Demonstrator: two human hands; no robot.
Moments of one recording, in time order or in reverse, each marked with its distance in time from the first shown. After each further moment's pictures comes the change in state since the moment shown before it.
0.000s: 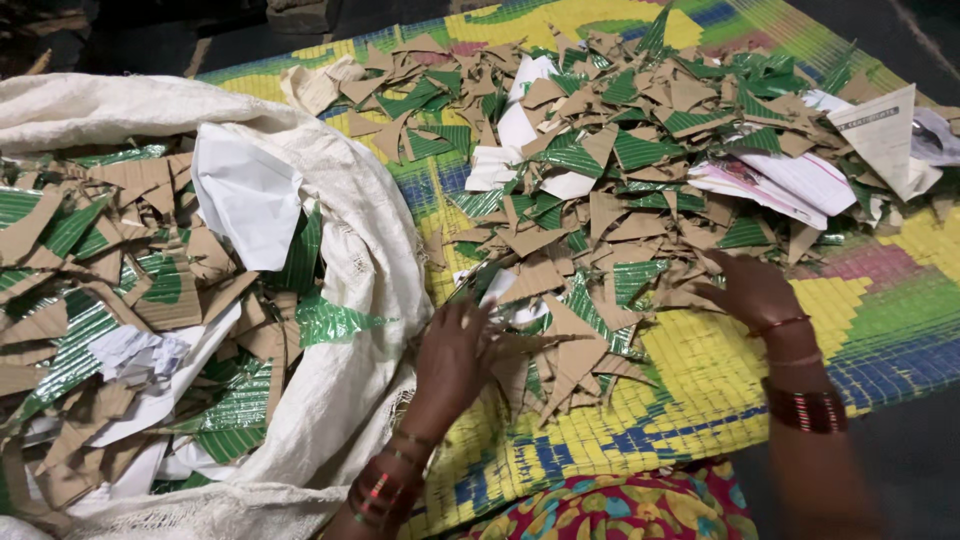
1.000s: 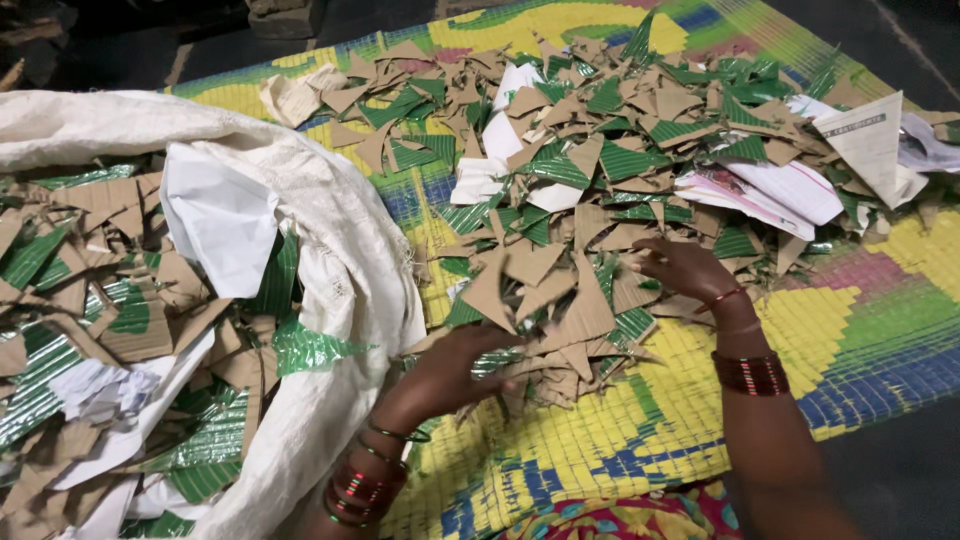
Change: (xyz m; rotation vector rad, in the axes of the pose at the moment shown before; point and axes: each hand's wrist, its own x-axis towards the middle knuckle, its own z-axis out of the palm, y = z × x) left_hand 0.040 -0.007 -0.009 -0.442 -0.426 0.167; right_hand 0.071 -0.023 0.017 0.408 -0.166 -0.032
